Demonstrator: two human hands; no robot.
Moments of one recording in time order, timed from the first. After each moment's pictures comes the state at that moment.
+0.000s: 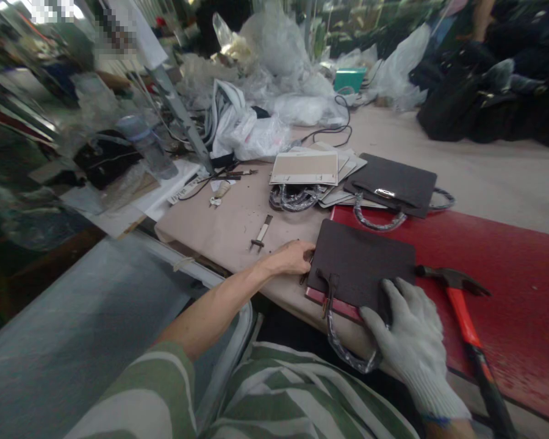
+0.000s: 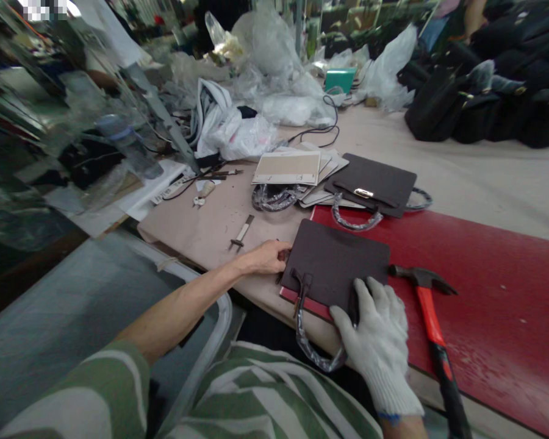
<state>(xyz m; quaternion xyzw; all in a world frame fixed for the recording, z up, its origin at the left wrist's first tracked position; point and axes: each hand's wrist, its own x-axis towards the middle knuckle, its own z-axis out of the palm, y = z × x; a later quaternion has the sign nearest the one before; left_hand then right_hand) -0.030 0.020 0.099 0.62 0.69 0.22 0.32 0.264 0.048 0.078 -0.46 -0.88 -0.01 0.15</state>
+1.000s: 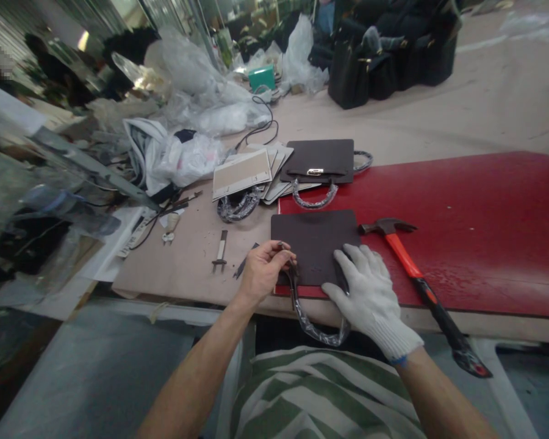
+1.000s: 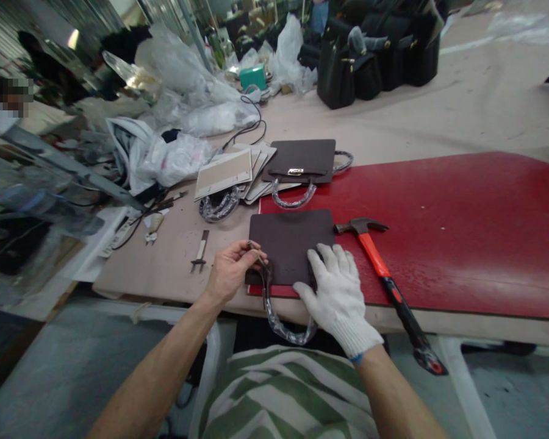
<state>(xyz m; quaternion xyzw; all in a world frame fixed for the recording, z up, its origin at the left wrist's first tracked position) 0.037 0.007 0.117 0.37 0.59 0.55 0.47 0.264 0.038 0.079 -0.49 -0.85 0.04 0.19</state>
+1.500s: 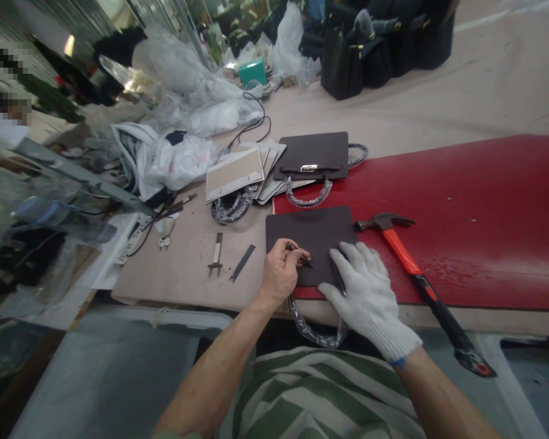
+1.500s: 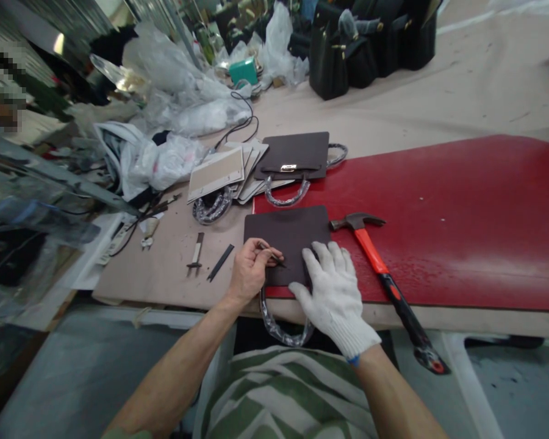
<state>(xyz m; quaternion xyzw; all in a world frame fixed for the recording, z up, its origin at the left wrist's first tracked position) 0.075 0.027 0.090 0.43 0.60 0.54 0.40 0.264 0.038 0.079 -0.49 -0.85 0.05 0.20</state>
